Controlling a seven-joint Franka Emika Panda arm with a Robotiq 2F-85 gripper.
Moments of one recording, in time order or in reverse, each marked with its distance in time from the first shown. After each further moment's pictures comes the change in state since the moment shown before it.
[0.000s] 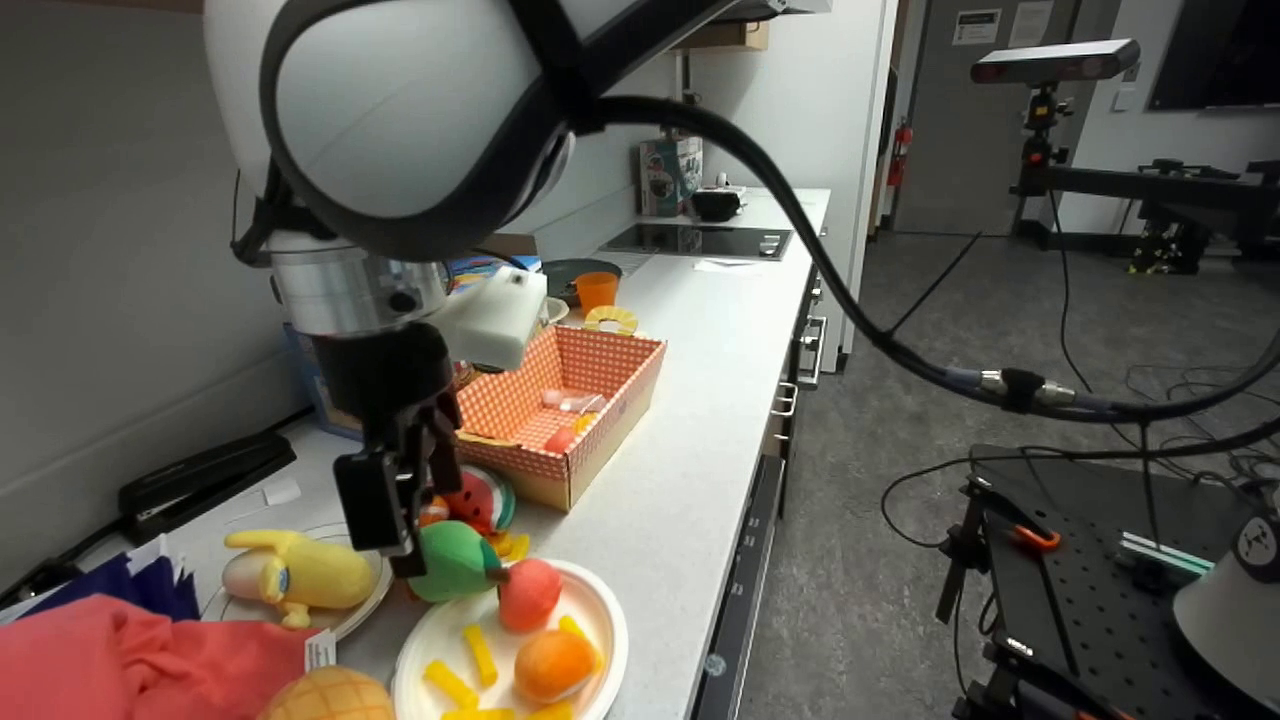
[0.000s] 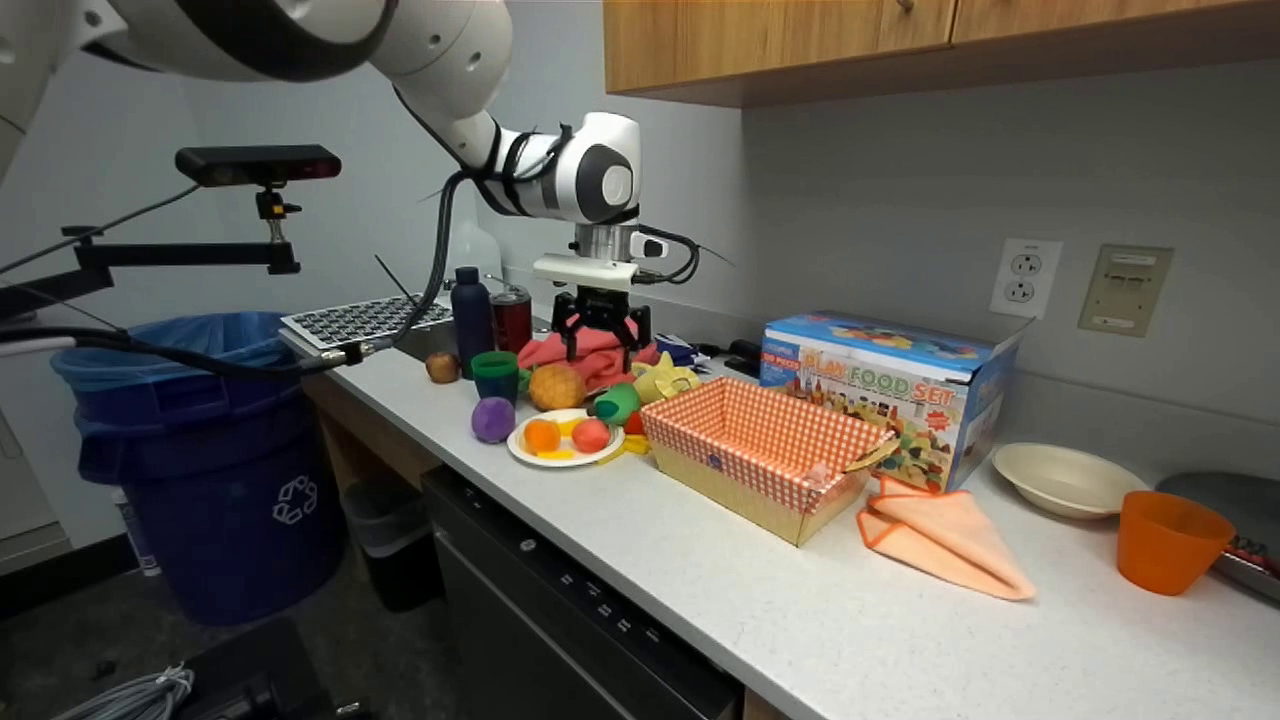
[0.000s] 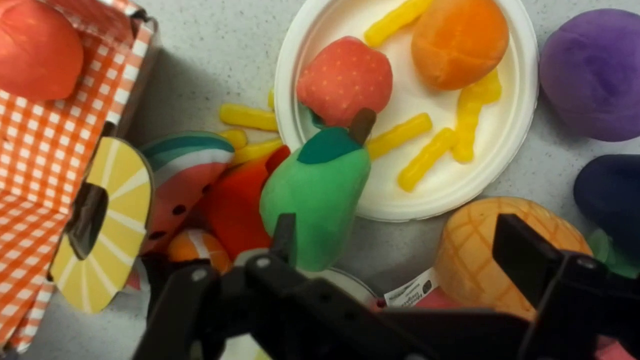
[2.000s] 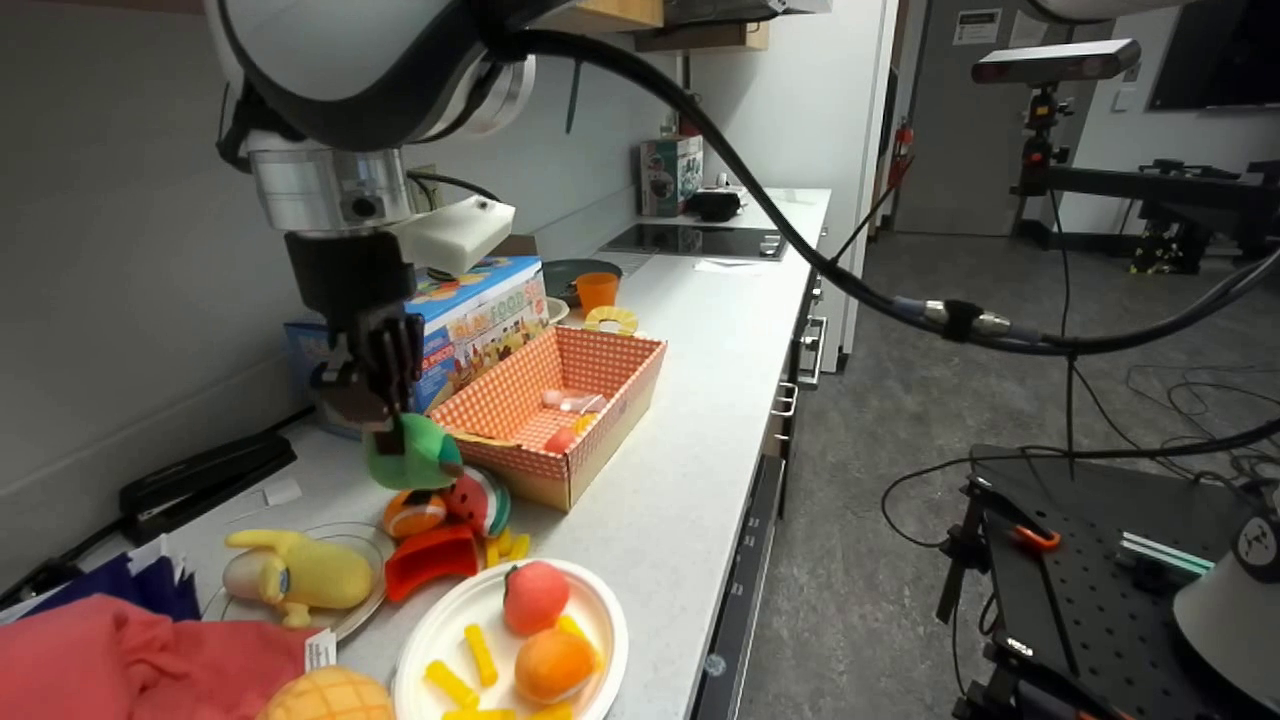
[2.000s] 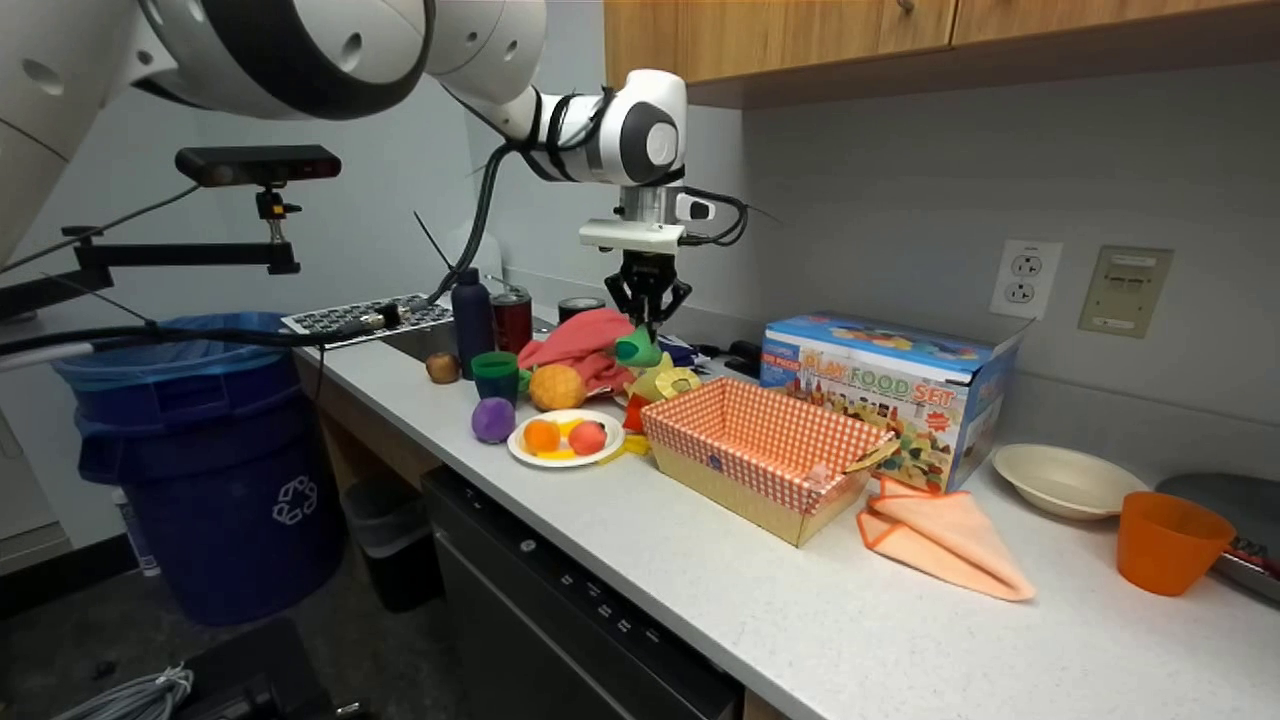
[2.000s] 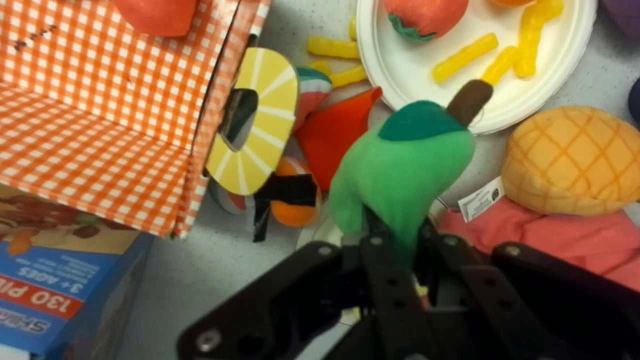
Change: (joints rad) arm -0.018 0.070 -0.056 0.237 0.001 -0.105 0.000
